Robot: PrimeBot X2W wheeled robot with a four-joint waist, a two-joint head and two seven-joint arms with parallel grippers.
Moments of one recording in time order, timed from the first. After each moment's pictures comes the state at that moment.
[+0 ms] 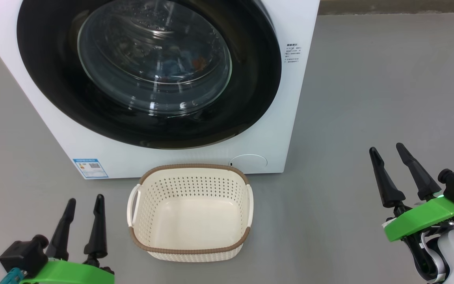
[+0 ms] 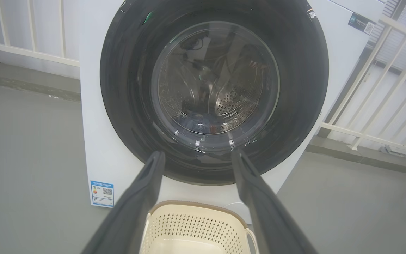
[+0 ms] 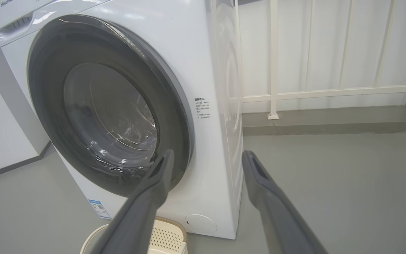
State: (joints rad) left arm -0.12 0.22 -0.16 0.27 -0.58 -0.09 -0.24; right arm -0.25 -0.34 0.24 0.32 0.59 0.13 -0.25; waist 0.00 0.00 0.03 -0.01
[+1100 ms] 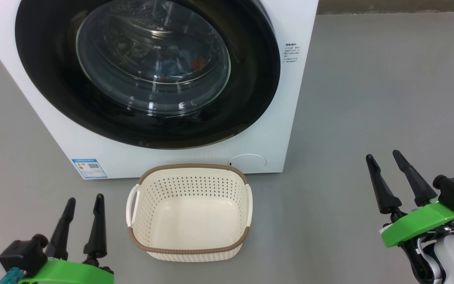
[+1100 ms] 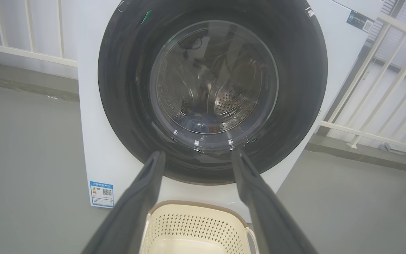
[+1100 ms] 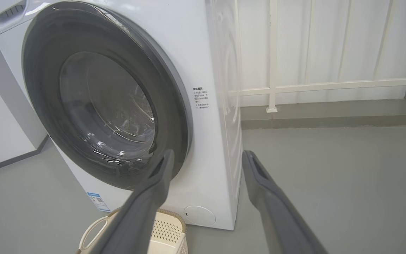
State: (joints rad) left arm -0.12 0.23 -0.17 0.26 -0.59 -0.08 -0.24; right arm -0.24 -0.32 0.24 0.34 0.57 0.13 -0.25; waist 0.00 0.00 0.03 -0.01
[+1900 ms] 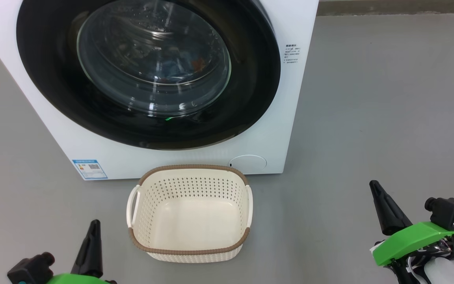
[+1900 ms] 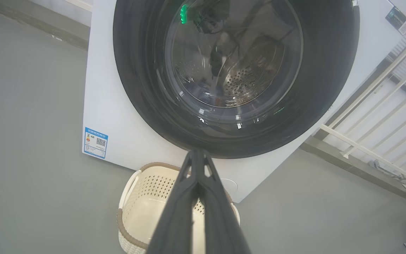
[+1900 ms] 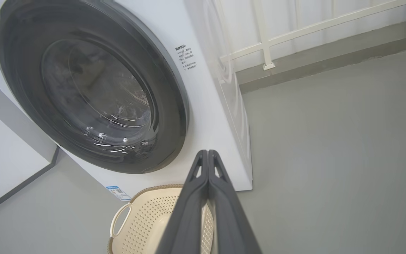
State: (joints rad) left arm -0.07 0.17 -0.15 0.32 -0.72 -0.08 -0.19; right arm -0.17 -0.25 0.22 0.39 0.70 0.13 -0.20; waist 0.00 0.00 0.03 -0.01
